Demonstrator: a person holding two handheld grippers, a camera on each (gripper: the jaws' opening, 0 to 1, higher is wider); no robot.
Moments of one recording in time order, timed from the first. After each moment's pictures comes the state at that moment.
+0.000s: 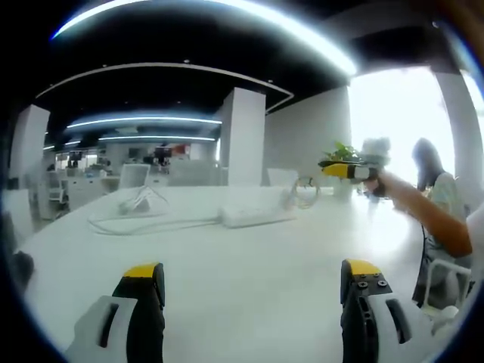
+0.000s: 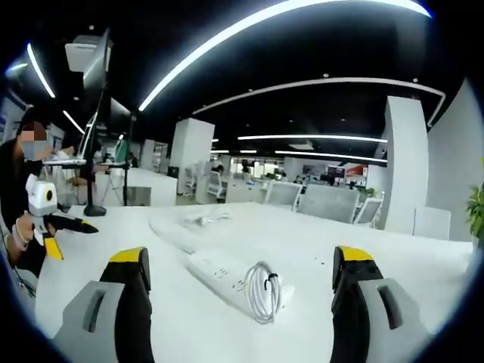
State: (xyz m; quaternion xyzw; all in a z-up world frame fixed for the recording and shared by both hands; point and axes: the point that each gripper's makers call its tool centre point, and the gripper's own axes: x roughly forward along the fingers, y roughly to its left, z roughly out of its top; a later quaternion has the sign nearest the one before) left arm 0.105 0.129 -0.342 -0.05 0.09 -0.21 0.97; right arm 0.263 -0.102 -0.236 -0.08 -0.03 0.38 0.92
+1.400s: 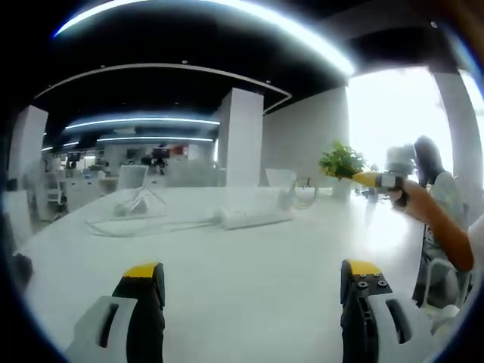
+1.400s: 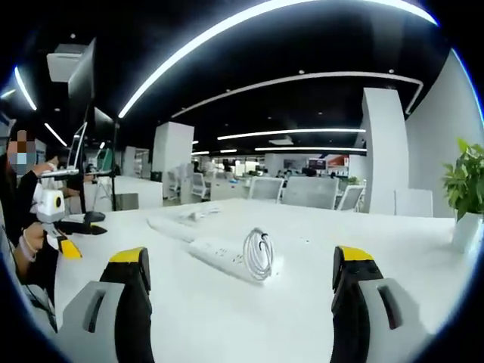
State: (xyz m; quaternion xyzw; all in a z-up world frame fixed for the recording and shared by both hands) left arm 0.108 0.128 -0.341 -0.04 0.09 -0.22 0.97; right arm 0.208 -0.149 -0.251 -0.05 -0.01 0.33 0.94
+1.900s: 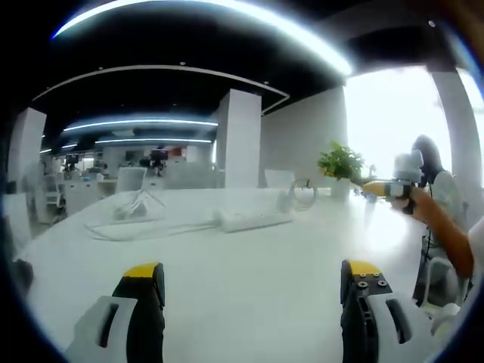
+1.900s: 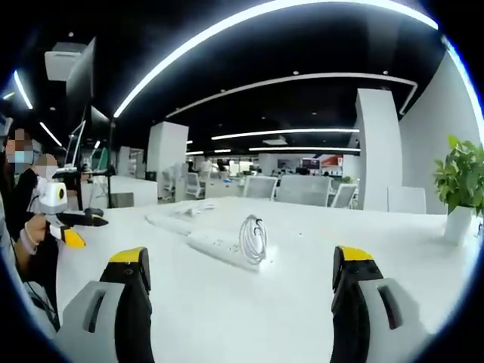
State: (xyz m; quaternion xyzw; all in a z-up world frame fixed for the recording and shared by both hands) left arm 0.110 0.127 -0.337 -0.04 0.09 -0.22 0.97; right arm 0.193 -0.168 -0.265 -0.05 -0.01 0.31 0.95
